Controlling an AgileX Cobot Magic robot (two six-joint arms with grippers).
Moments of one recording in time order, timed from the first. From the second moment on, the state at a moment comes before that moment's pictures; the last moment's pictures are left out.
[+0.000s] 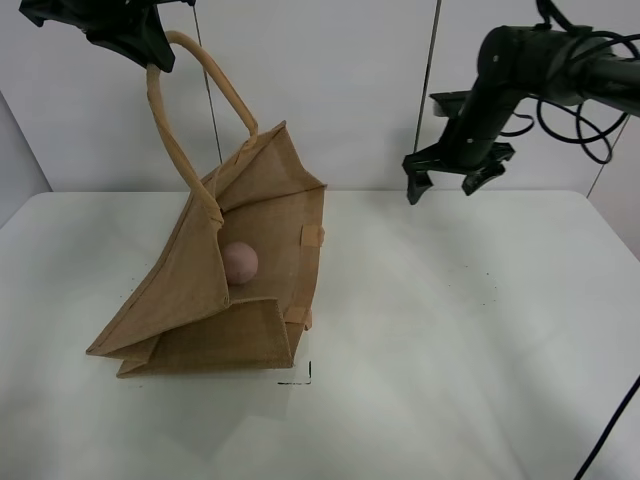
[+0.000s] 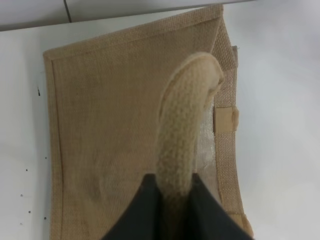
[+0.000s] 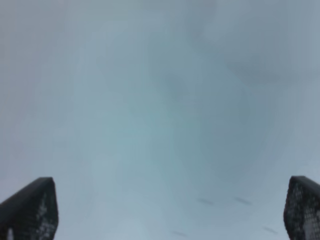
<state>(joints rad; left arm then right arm) -0.30 1.74 -2.01 -0.01 1.16 -0.16 0.17 2.21 -1.98 0.09 1.14 -0.07</state>
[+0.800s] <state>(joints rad) -0.30 1.74 -2.01 -0.01 1.16 -0.16 0.04 1.94 -1.72 0.09 1.21 -0.08</state>
